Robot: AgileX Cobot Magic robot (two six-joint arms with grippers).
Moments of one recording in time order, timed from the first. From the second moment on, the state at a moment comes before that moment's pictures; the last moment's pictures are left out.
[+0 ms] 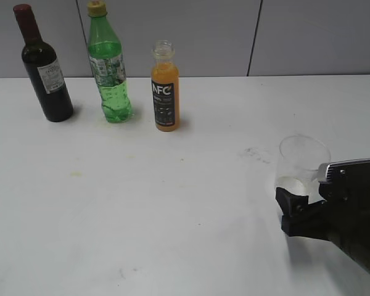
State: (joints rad) left arm 0.04 -0.01 -0.48 -0.09 1.10 0.11; right arm 0.58 1.86 -0.13 0.32 -1.21 0.01
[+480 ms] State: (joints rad) left arm 0.04 -0.01 -0.48 -0.09 1.10 0.11; right arm 0.58 2.01 -0.25 0.38 -1.21 0.01
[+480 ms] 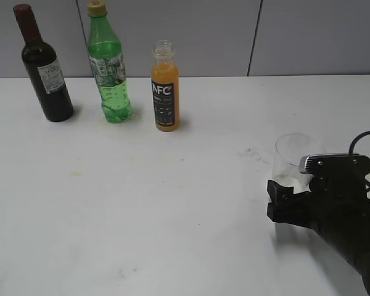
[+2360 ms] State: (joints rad) left arm 0.04 -0.01 -0.48 -0.09 1.10 0.11; right arm 0.58 2.06 -0.36 0.24 -1.21 -0.10
